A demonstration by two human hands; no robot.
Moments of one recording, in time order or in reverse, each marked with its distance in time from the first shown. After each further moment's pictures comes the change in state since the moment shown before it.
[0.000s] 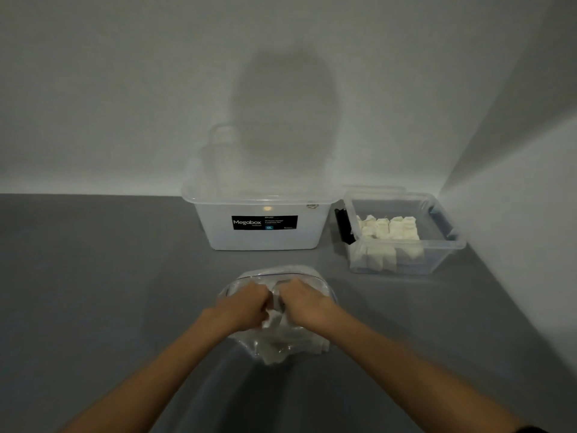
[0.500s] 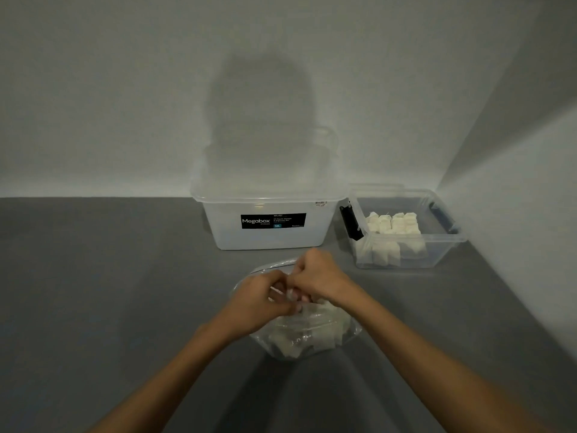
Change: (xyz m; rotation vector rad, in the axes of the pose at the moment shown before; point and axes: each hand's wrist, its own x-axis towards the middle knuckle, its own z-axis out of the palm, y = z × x) left_hand -0.023 -0.013 0.000 -0.561 0.314 0.181; right_hand -0.007 -0.010 -0.023 0.530 0.262 0.147
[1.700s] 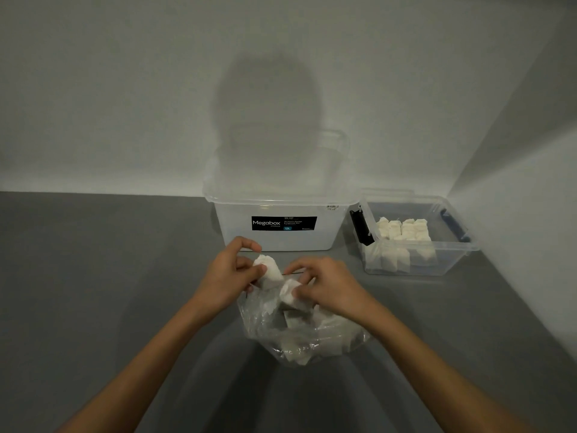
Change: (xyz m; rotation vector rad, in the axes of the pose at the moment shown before) left_hand -0.005 -0.005 -0.055 -0.399 0.241 -0.141; right_hand -0.012 0.007 0.000 0.024 0.024 -0.240
